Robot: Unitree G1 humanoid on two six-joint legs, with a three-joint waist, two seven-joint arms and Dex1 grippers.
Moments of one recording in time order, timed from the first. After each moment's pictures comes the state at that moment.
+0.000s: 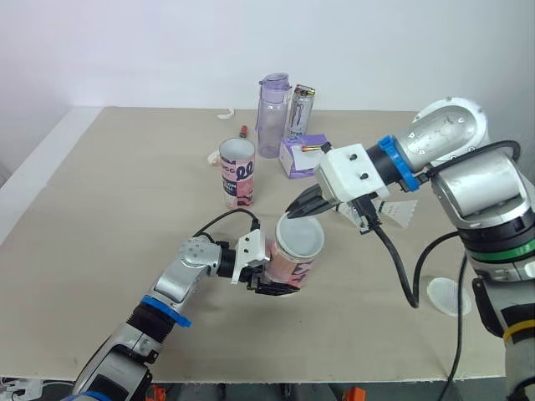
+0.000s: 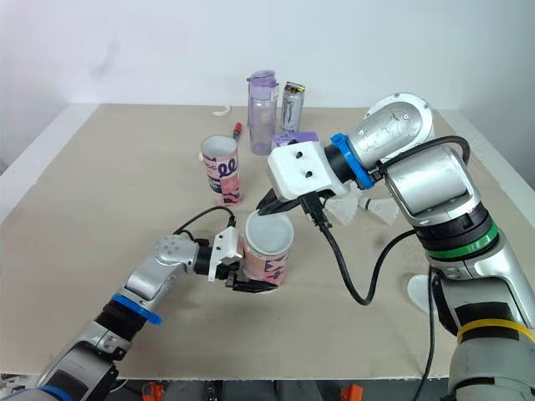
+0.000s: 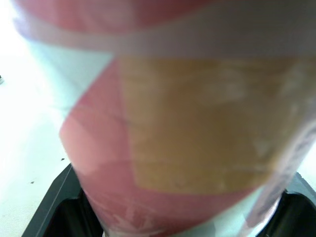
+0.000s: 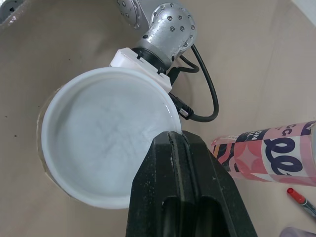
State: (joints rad) left arm -0.50 0.30 -0.38 0.23 -0.20 0.03 -1.19; right arm -1.07 -0.81 0.35 -0.14 0.20 0.29 1.55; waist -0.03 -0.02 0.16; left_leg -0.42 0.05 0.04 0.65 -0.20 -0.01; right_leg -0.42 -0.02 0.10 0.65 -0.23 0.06
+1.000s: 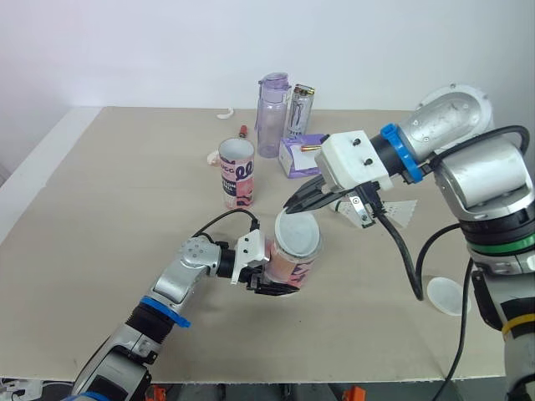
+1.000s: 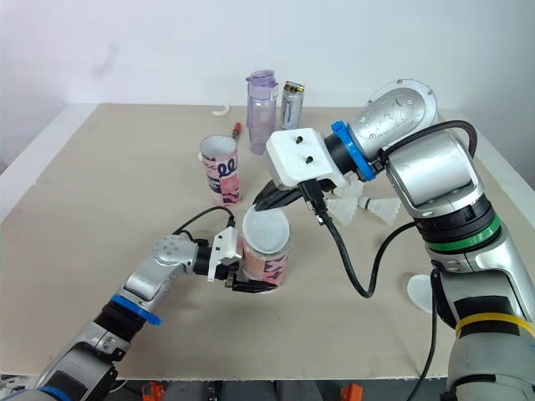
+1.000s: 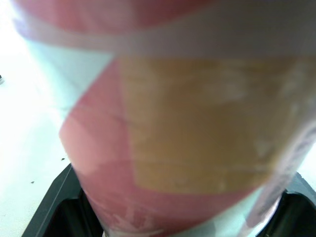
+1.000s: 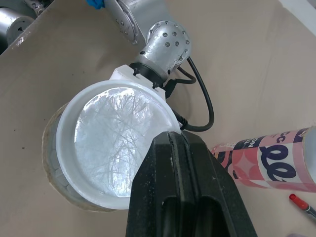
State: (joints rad) left arm -0.50 0.30 -0.38 0.23 -0.20 0.03 -1.19; right arm -1.12 -0.80 0.35 -0.13 0.25 0.36 1.57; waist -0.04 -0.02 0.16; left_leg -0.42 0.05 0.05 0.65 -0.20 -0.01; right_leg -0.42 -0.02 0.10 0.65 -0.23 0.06
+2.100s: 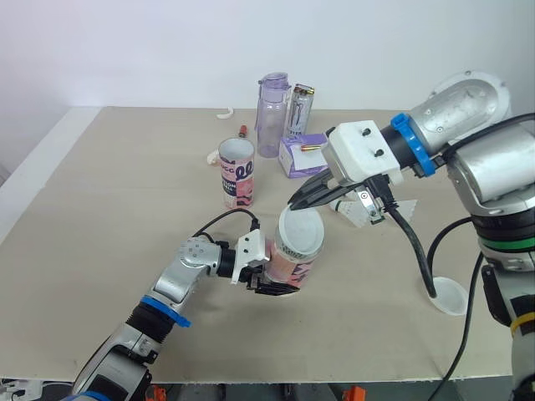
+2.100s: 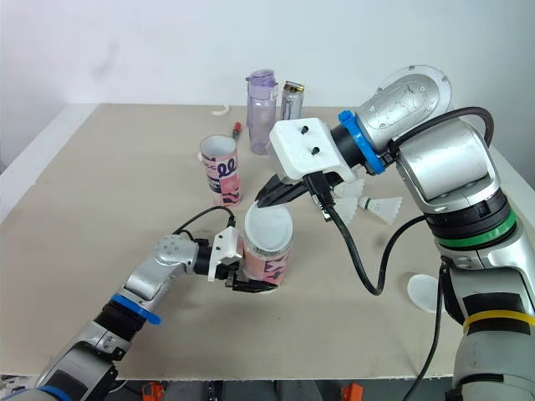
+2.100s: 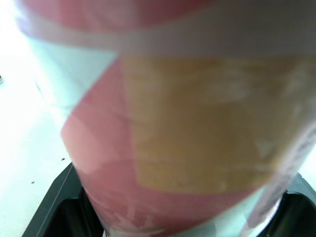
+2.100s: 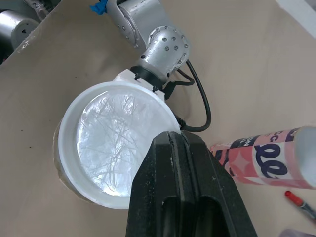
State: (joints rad) left arm -0.50 0.30 -0.38 0.23 -0.20 0.03 -1.19; right arm -1.15 -0.84 0.35 -0.15 0.29 0.40 1.57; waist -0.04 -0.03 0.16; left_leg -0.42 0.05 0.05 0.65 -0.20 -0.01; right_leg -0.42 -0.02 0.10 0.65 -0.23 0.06
